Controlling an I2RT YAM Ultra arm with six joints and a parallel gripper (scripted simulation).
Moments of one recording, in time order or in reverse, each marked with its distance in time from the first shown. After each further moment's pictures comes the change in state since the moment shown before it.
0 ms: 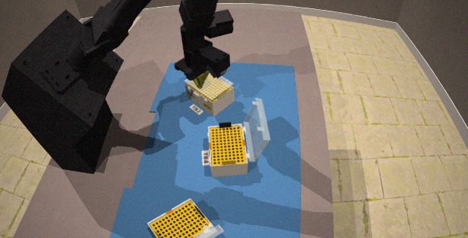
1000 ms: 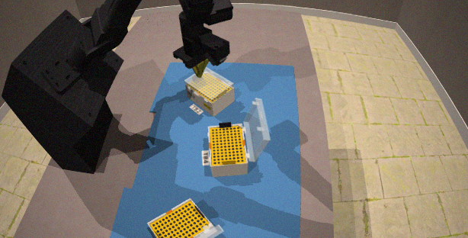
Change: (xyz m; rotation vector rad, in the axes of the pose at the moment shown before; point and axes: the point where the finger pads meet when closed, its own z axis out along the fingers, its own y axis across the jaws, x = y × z) arm 0.000 0.004 -0.038 -0.021 0.009 0.015
